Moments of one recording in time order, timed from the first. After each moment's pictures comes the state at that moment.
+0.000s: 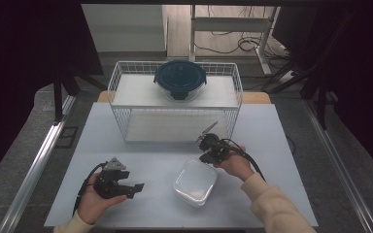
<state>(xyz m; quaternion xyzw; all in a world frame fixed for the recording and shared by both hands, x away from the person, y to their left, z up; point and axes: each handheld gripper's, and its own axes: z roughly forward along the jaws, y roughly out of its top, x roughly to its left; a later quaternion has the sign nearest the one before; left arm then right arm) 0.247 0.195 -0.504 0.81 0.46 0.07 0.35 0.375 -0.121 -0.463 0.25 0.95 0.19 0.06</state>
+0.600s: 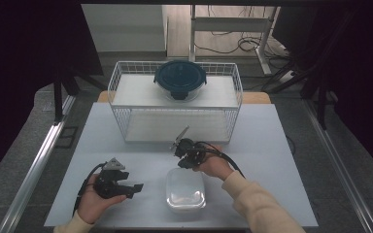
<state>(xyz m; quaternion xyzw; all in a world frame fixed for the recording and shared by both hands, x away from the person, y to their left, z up) 0.249 0.199 -0.510 0.81 0.46 0.06 0.35 0.362 -0.059 -0.468 0.16 0.97 0.19 0.04</state>
